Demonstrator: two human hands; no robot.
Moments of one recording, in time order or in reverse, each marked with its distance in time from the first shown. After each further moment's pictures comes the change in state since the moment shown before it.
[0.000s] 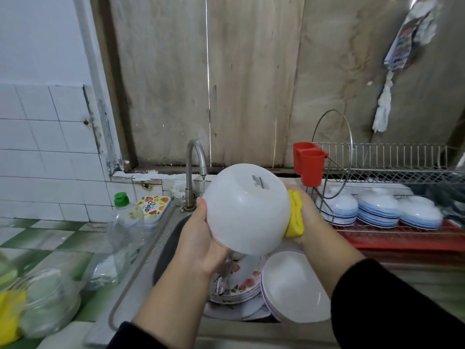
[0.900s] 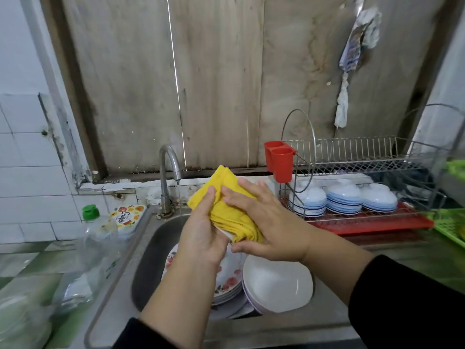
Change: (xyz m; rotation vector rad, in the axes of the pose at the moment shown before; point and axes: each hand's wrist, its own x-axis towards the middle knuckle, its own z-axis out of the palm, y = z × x) left_hand -0.002 -0.018 0.035 0.025 -0.144 -0.084; right_hand -0.048 -0.005 -0.020 -1.564 -0.399 -1.132
